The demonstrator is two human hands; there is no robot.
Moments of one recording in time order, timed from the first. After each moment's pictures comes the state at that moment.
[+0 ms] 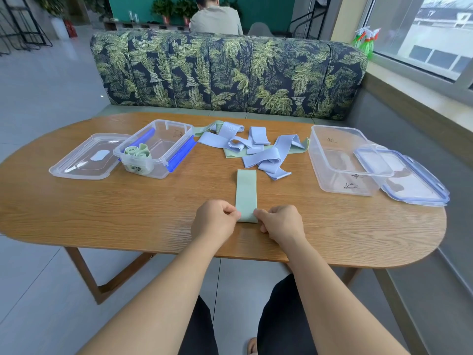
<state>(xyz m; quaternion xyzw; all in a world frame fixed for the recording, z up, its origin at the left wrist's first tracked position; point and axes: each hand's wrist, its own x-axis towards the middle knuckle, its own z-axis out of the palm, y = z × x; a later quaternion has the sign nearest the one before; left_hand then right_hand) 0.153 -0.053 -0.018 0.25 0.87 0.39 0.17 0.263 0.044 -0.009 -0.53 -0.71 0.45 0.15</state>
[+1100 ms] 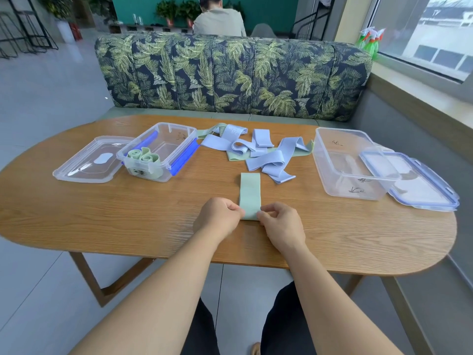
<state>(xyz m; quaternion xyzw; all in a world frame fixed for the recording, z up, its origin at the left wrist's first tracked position) 0.138 -0.039 -0.012 0.23 0.86 0.39 0.24 0.255 0.048 -0.022 -0.48 -0.75 0.41 0.18</state>
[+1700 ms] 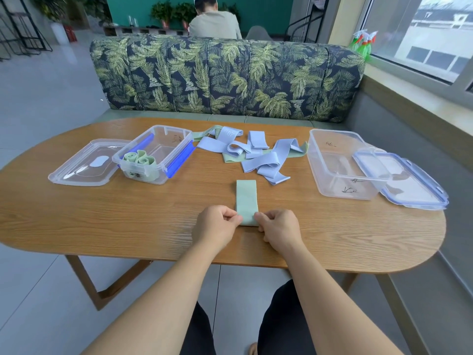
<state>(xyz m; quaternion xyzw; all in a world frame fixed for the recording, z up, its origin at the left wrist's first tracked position) 0.151 -0.049 -0.023 0.26 0.84 0.43 0.20 0.263 0.047 -0.017 -0.47 -0.74 0.46 0.17</state>
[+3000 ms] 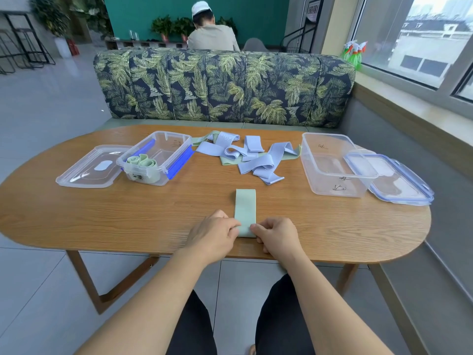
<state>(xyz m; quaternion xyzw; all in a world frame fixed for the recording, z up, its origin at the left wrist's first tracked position) 0.169 -0.083 -0.004 0.49 0.85 0.15 0.11 0.291 0.027 -0.016 -0.44 -0.75 0.47 0.16</state>
